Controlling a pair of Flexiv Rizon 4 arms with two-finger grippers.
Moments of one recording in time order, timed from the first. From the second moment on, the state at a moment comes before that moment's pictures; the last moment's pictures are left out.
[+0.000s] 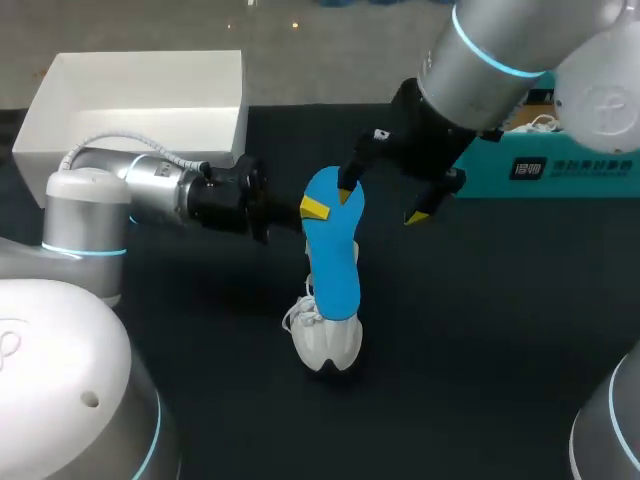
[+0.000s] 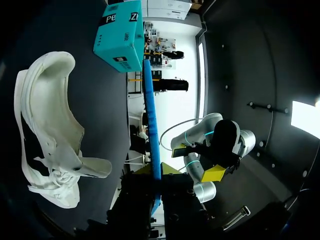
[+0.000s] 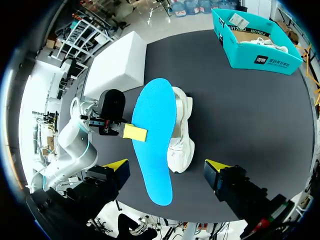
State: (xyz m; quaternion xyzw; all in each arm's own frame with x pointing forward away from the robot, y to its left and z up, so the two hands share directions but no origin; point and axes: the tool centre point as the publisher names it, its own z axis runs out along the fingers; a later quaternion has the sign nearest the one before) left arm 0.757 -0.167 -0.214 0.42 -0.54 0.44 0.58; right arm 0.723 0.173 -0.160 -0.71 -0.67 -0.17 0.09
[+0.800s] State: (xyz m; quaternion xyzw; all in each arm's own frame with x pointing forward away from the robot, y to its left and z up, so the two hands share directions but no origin) left arm 0.758 -0.156 -0.207 0.41 -0.53 0.46 0.58; right arm 0.728 0.153 -0.179 -0.71 -0.61 -0.27 0.22
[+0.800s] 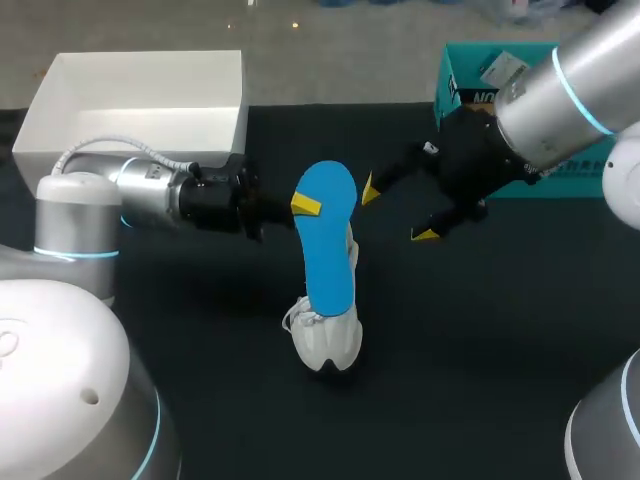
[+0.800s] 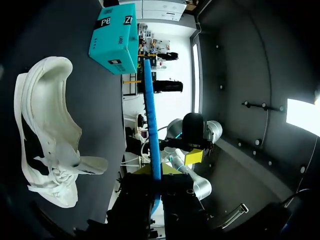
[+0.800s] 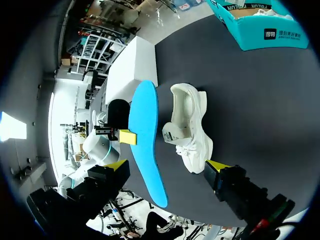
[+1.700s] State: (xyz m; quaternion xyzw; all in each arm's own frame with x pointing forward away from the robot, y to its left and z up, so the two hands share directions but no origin) left arm 0.756 -0.161 -0.205 0.40 -0.54 0.46 0.59; right arm 0.722 0.141 -0.191 -0.58 -0.54 -0.51 0.34
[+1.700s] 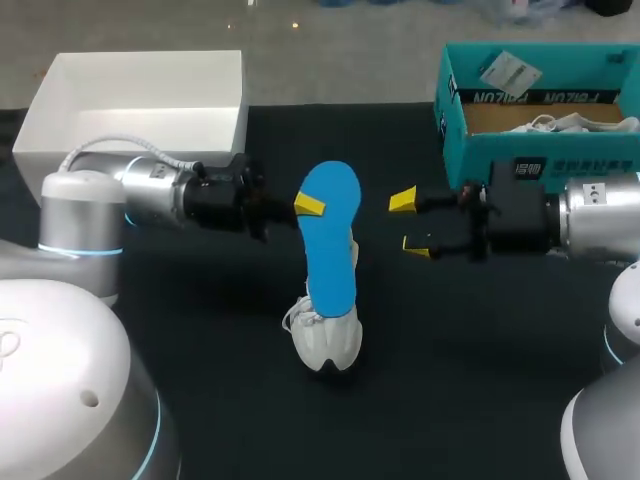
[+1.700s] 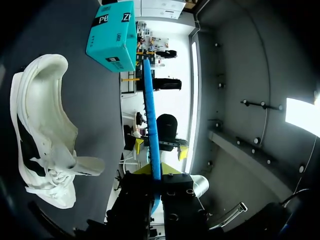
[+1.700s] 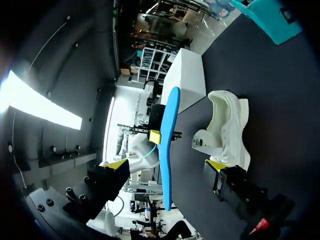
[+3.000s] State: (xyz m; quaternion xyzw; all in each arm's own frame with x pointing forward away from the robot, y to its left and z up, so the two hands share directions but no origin) left arm 0.750 -0.158 -0.205 0.35 -0.58 0.49 0.55; right arm 0.737 0.136 -0.187 -0.51 -0.53 -0.55 0.41
